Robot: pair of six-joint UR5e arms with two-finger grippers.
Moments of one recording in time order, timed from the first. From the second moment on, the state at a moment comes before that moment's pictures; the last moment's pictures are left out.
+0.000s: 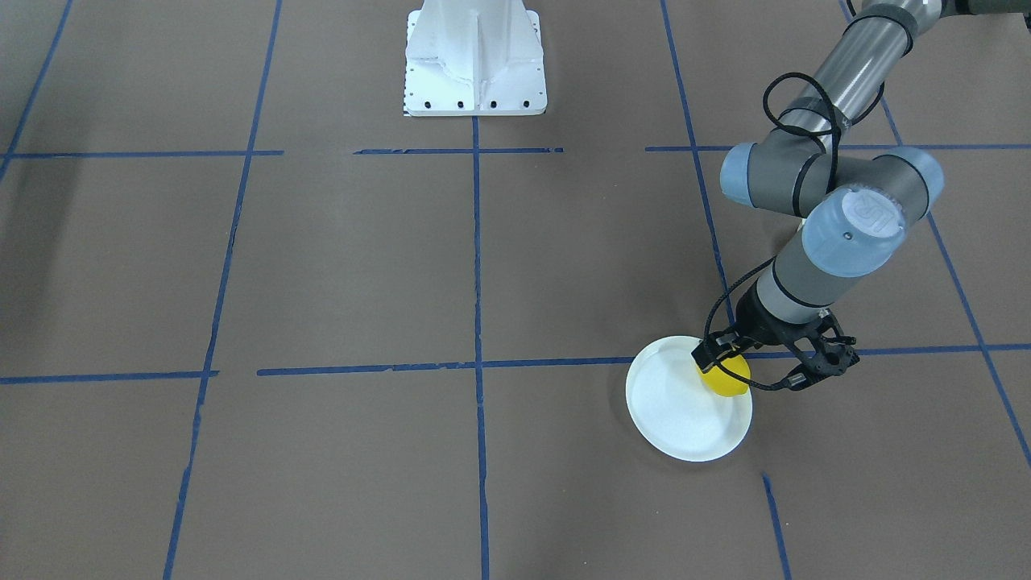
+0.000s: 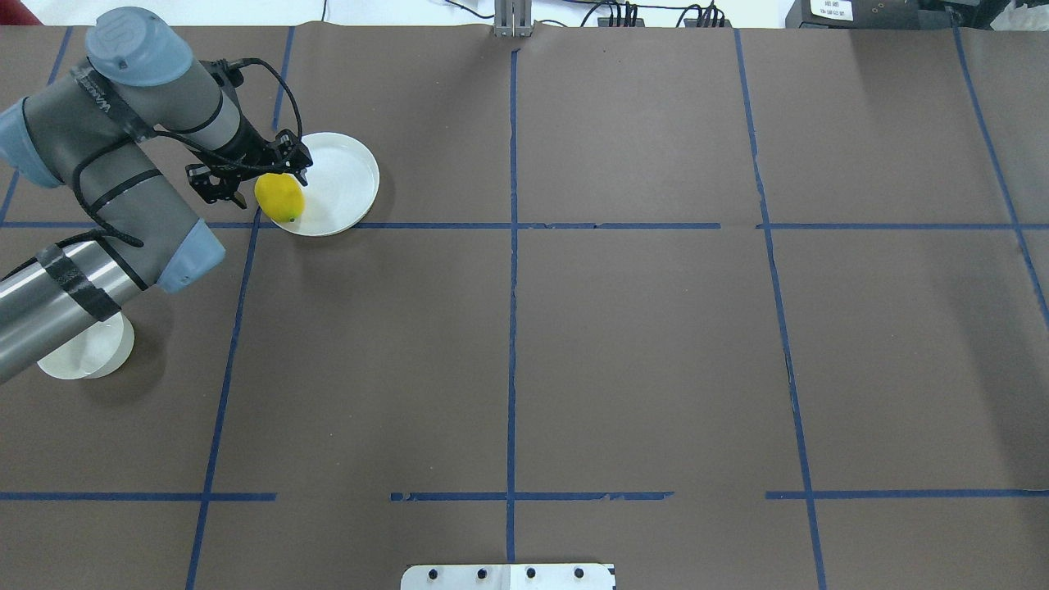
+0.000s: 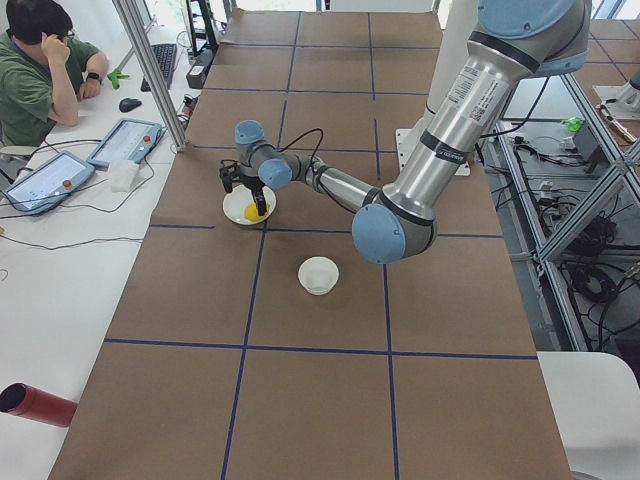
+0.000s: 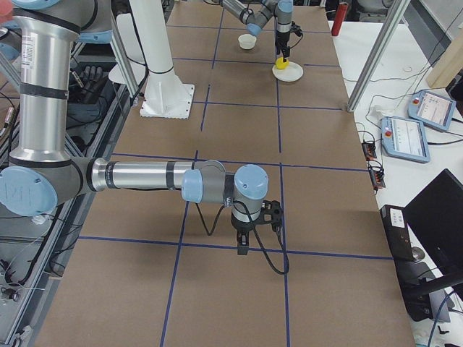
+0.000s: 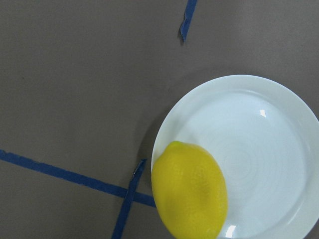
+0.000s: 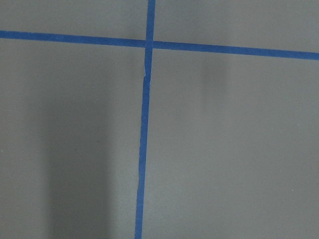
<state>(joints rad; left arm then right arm) -0.90 -2.13 -1.36 -1.88 -2.12 -1.29 1.54 -1.71 1.75 -1.64 2.28 -0.05</state>
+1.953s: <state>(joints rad) -1.04 -2.00 -1.60 -1.75 -2.10 -0.91 1.54 -1.71 1.75 -1.64 2.28 -0.05</state>
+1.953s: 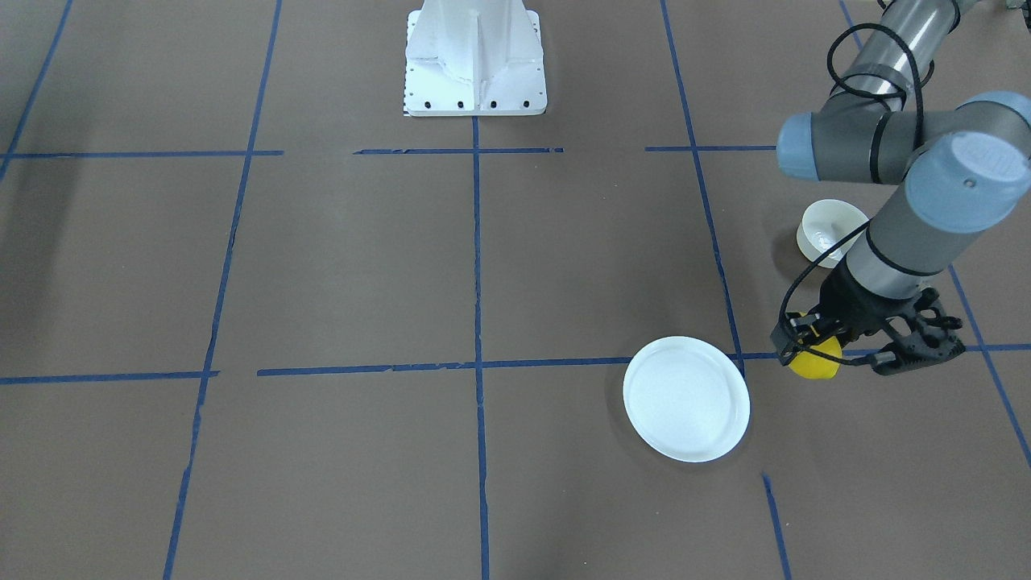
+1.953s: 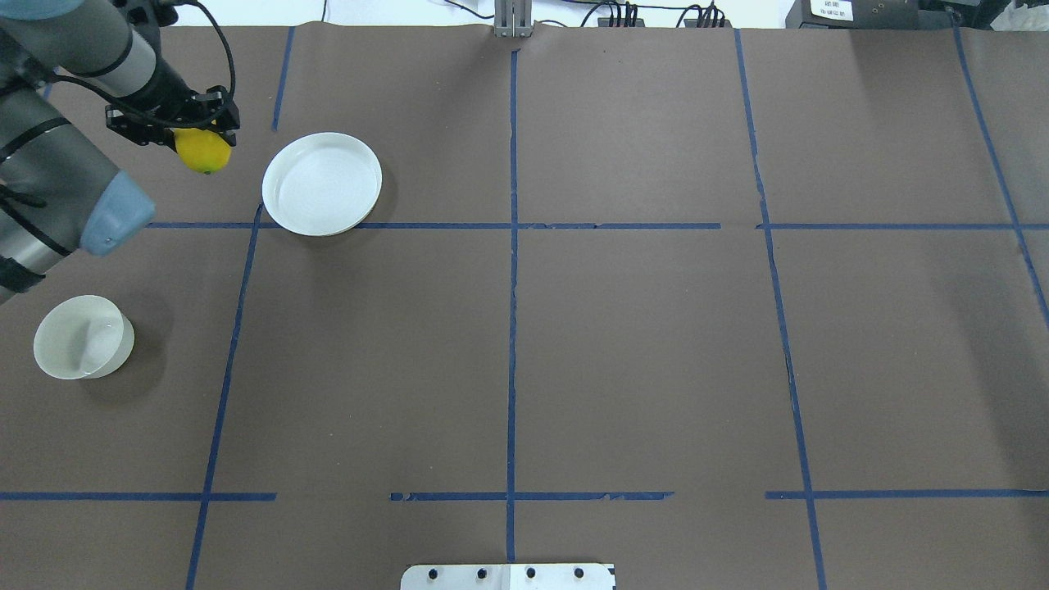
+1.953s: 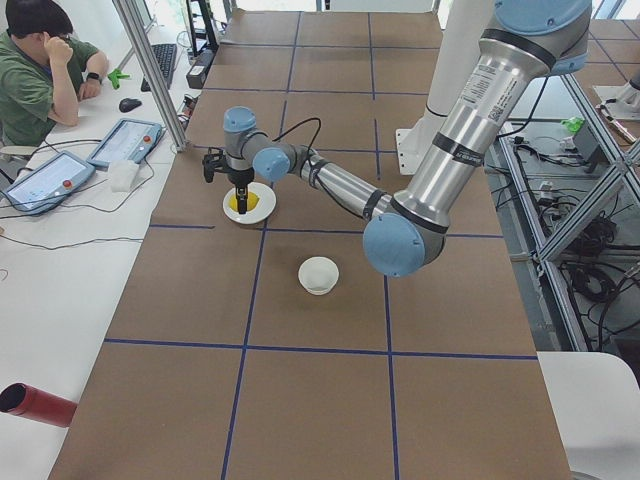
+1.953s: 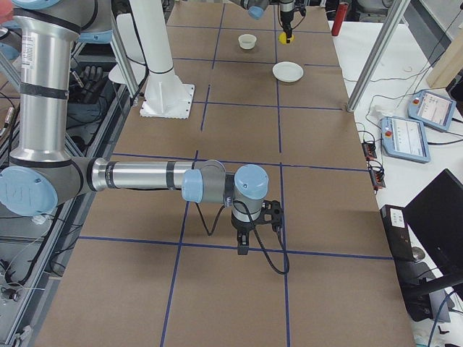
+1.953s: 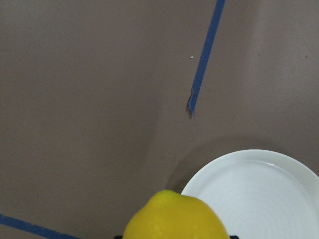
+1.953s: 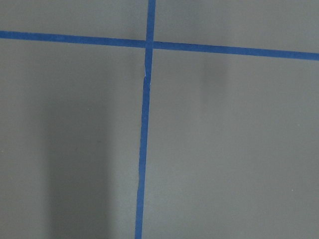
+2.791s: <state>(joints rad) -1.03 -1.45 -1.88 -2.07 -2.09 -0.79 1.54 -1.71 1.75 -1.64 2.28 -0.05</state>
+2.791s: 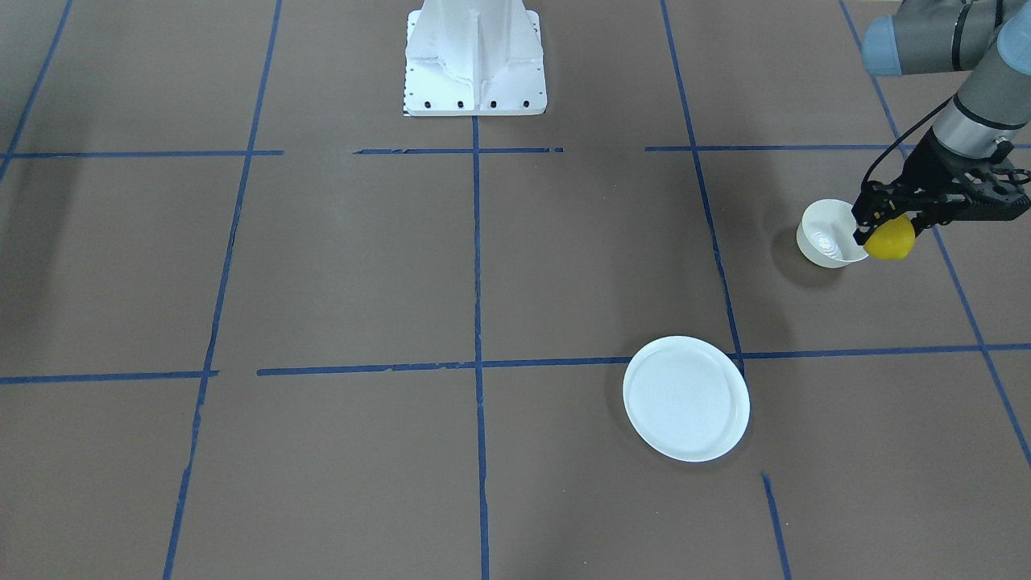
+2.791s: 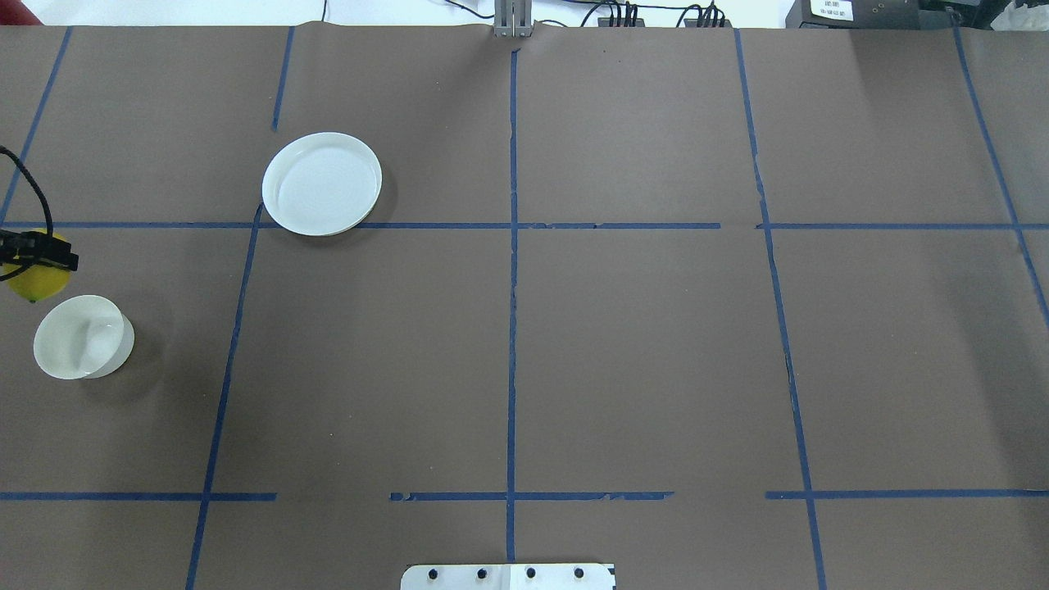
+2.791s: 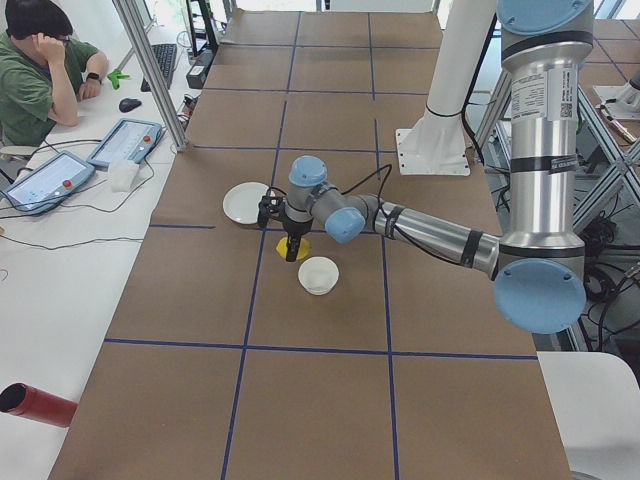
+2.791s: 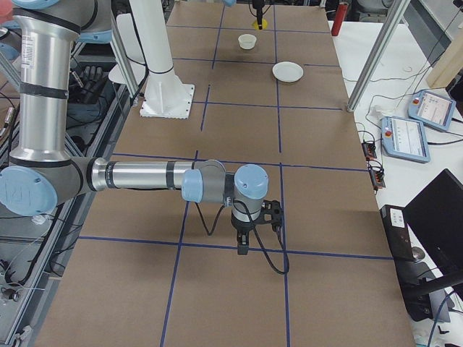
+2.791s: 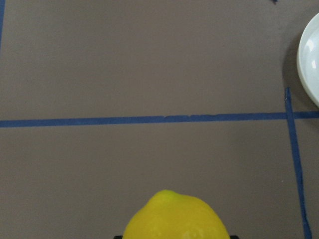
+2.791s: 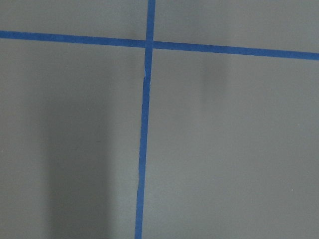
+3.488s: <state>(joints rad) -0.91 -1.39 -1.82 -2.20 -2.03 -0.91 1.54 -1.71 1.75 -1.64 2.28 -0.05</state>
